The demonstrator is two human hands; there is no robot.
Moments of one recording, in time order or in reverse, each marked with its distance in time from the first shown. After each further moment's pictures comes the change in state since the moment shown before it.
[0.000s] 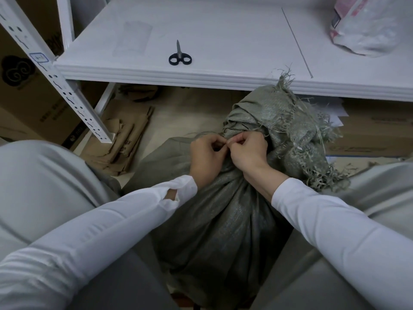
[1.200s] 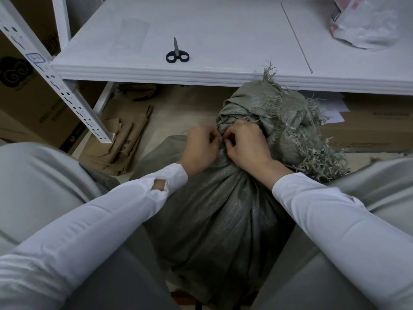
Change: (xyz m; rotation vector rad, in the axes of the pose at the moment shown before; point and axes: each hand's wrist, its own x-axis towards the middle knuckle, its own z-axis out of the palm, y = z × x) left_hand 0.022 0.002 -0.018 0.270 -0.182 0.055; right_hand 0.025 0.015 -0.006 -0.524 -0.082 -0.636
